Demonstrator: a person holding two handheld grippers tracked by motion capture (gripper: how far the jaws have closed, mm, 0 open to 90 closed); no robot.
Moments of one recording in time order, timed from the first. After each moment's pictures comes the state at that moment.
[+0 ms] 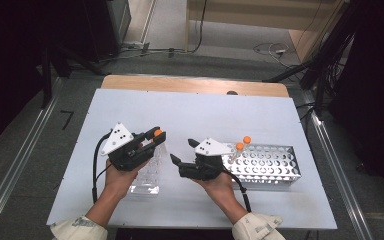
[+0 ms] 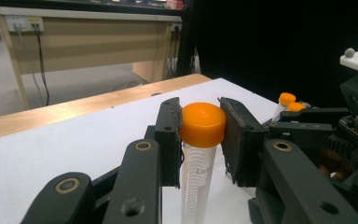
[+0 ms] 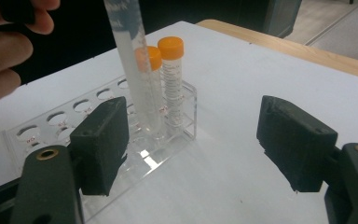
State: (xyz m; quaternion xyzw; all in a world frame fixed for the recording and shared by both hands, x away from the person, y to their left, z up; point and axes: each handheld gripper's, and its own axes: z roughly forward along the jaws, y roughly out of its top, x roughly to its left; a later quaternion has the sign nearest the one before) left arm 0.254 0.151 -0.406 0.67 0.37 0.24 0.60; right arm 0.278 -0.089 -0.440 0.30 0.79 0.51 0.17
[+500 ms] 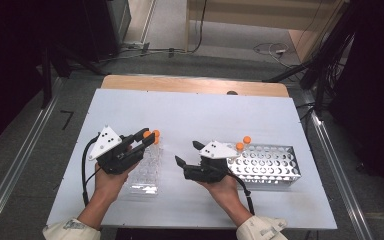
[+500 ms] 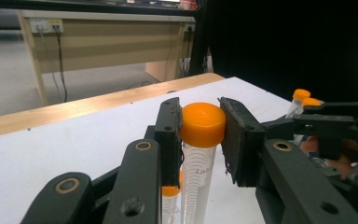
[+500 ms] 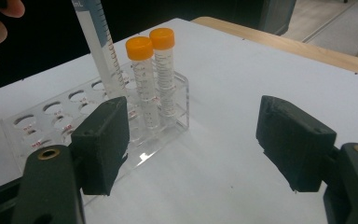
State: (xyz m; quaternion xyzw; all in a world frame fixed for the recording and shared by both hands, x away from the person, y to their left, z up) left arm 0.243 0.169 -0.408 0.66 0.38 0.26 0.59; right arm 0.274 -0.100 -0.442 0.30 0.79 0.51 0.17
